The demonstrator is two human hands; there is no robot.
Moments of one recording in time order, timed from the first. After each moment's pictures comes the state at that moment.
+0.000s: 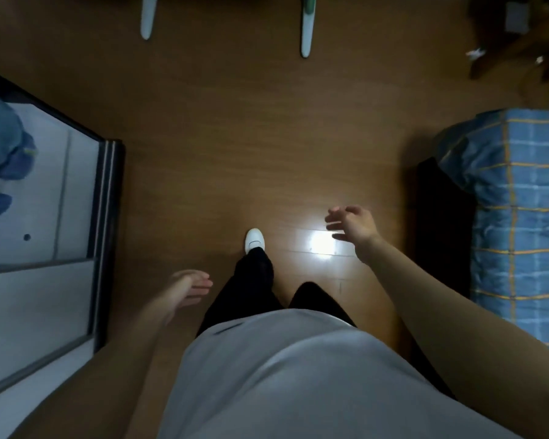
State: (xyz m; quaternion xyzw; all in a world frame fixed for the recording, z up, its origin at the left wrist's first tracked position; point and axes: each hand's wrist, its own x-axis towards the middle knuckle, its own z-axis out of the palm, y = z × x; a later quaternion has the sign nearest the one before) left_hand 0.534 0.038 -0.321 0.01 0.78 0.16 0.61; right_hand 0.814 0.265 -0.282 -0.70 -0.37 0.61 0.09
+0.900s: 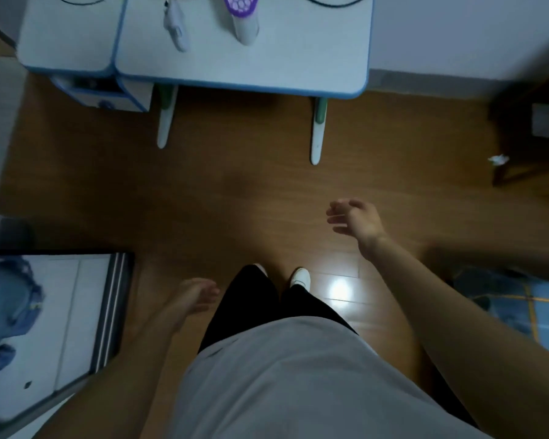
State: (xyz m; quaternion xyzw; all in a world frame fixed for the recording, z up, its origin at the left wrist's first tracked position) left_hand 0.379 0.554 -0.298 0.00 0.80 0.18 0.57; right_hand 0.636 0.803 -0.260 -0.65 -0.39 0.64 0.14
